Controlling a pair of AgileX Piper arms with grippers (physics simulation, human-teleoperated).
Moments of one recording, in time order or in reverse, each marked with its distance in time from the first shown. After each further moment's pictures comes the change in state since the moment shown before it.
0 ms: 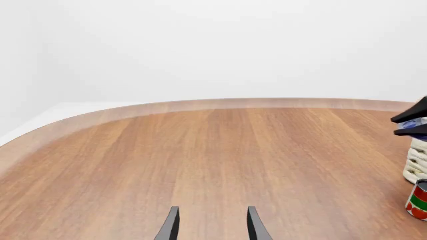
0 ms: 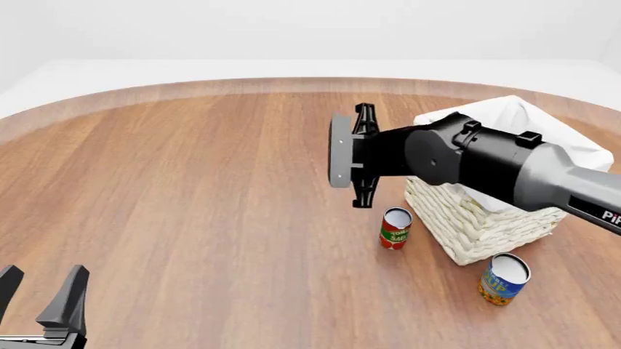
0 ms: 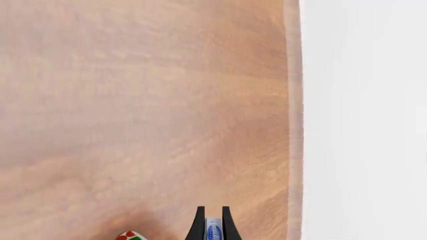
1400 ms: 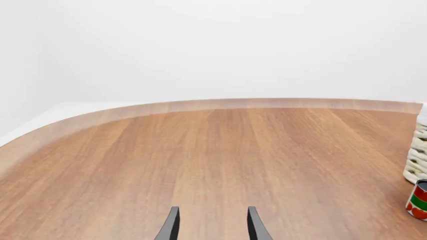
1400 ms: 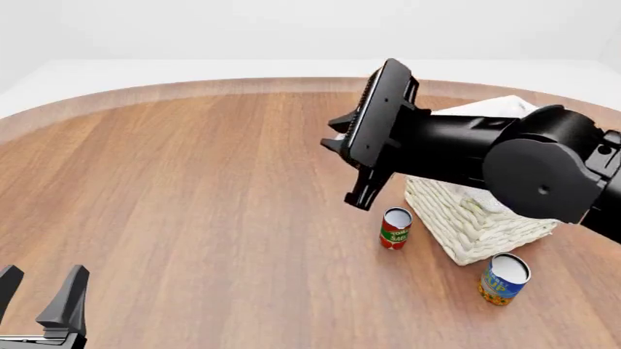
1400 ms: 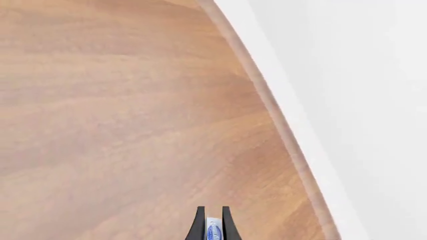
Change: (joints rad) left arm 0.000 0.000 0.000 0.000 0.000; right arm 0.140 -0.322 0.093 -0.019 0.430
